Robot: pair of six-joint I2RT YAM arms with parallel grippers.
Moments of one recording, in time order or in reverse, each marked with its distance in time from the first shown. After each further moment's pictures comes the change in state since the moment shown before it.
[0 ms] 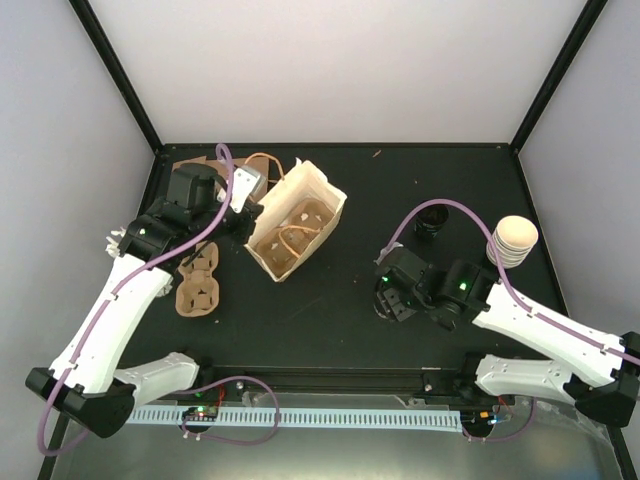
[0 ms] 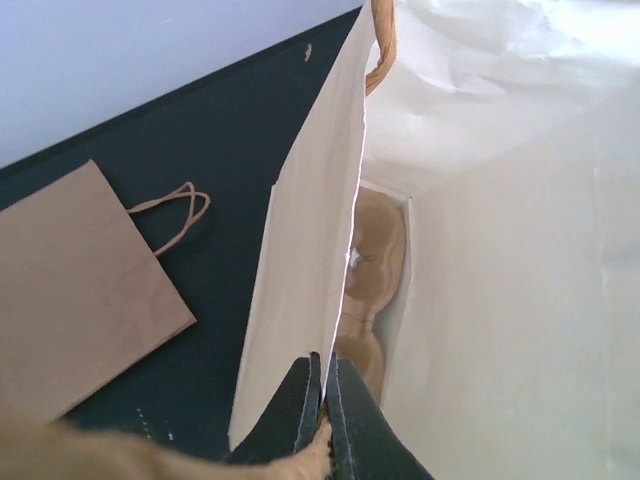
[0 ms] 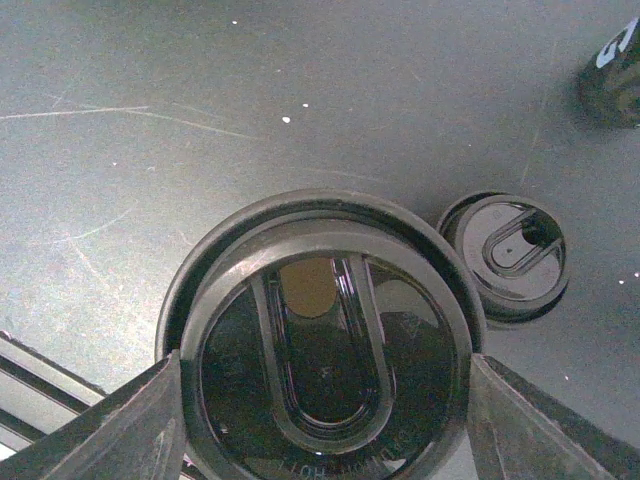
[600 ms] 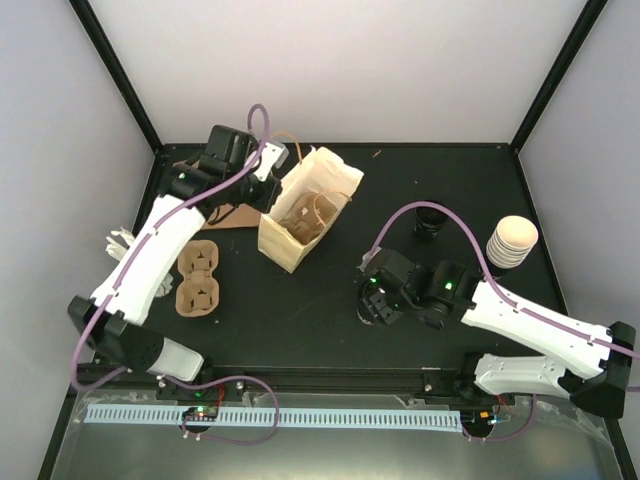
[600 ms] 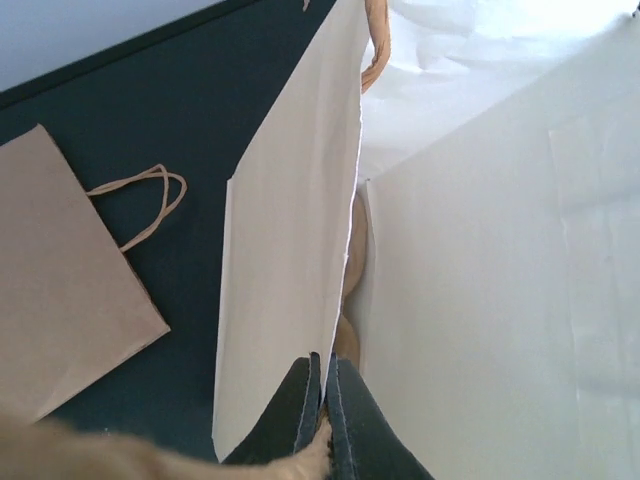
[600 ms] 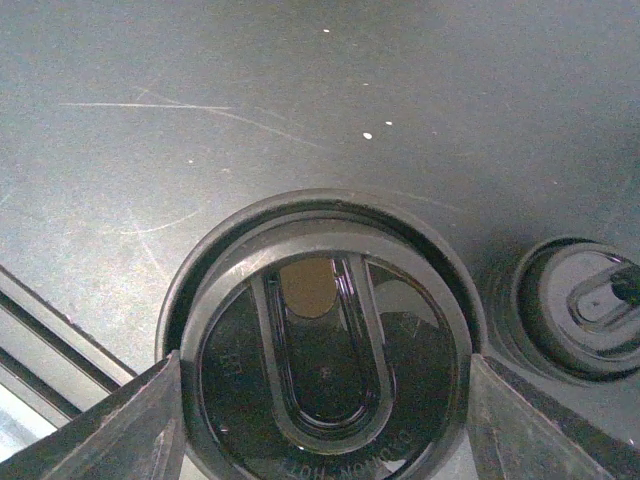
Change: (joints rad) left arm 0.001 0.397 0.304 -0.089 0.011 -0.042; right arm 0.042 0.060 -0.005 0.097 -0.083 -0.064
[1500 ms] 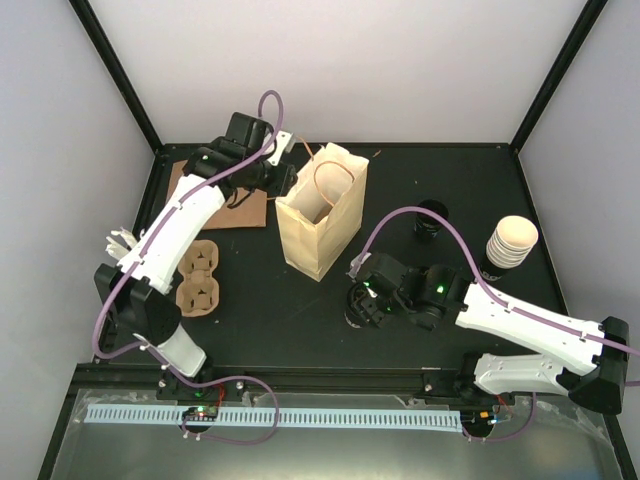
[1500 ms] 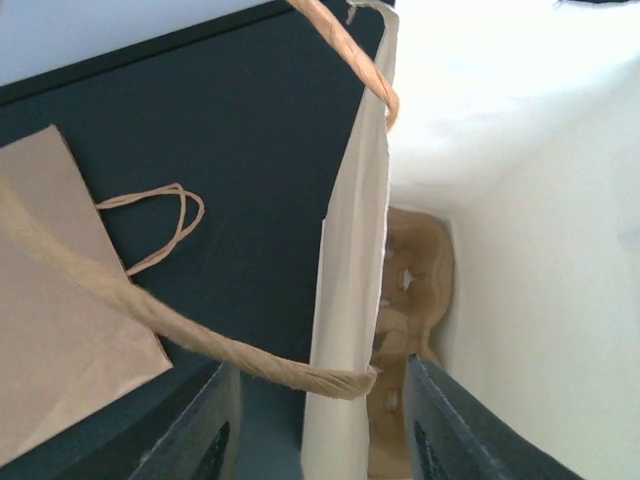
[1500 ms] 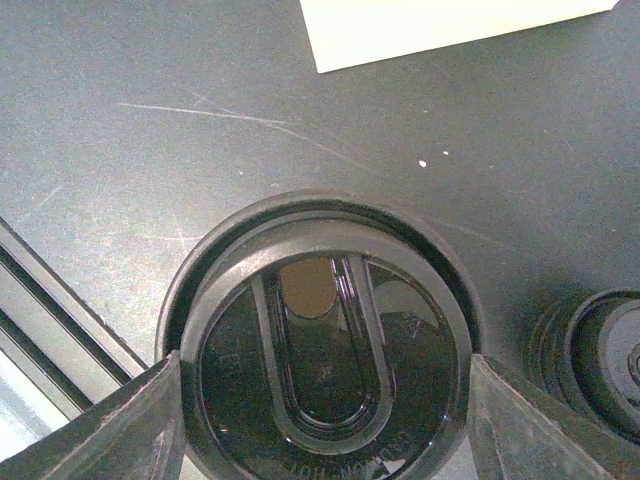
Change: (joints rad) left arm 0.000 0.128 0.079 0.065 -0.067 -0.106; right arm 0.024 0.011 -0.034 0.088 -0.039 -0.050
